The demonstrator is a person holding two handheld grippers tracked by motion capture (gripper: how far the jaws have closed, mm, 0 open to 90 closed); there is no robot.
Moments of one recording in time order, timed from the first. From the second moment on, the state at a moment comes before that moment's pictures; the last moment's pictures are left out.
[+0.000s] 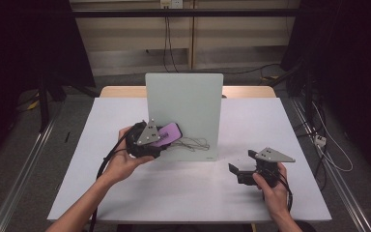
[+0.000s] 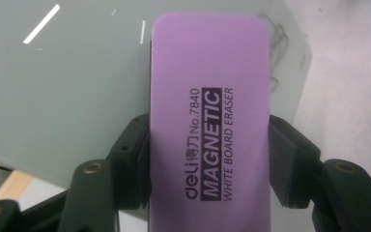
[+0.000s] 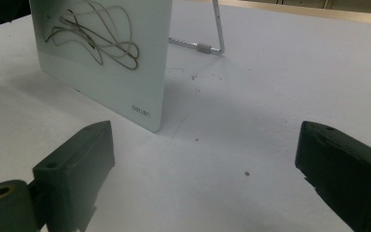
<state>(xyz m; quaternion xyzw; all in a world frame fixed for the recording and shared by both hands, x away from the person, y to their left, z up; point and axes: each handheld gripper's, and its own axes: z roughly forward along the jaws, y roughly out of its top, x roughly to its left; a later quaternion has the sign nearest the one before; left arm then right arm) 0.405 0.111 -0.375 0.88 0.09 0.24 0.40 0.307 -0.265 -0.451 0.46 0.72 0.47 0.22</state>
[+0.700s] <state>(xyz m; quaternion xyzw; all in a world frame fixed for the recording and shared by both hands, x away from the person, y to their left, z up) 0.390 0.103 -0.414 0.91 0.06 0.21 0.35 0.306 -0.264 -0.451 0.46 0.72 0.47 0.22</state>
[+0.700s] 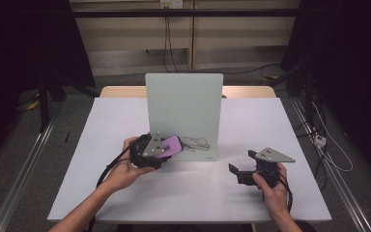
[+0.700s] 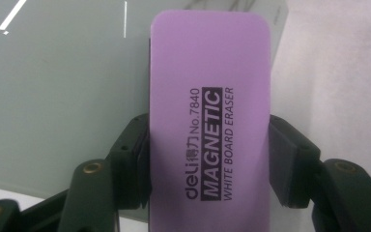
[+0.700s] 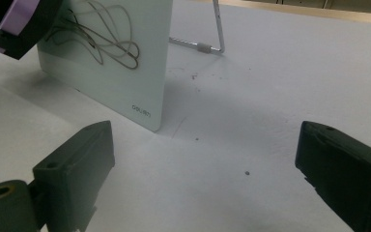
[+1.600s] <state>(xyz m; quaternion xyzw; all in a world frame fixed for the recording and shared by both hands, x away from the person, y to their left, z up) 0.397 0.088 -0.396 0.90 0.06 0.22 0.38 0.307 -0.264 -0.451 0.46 0.72 0.47 0.22</state>
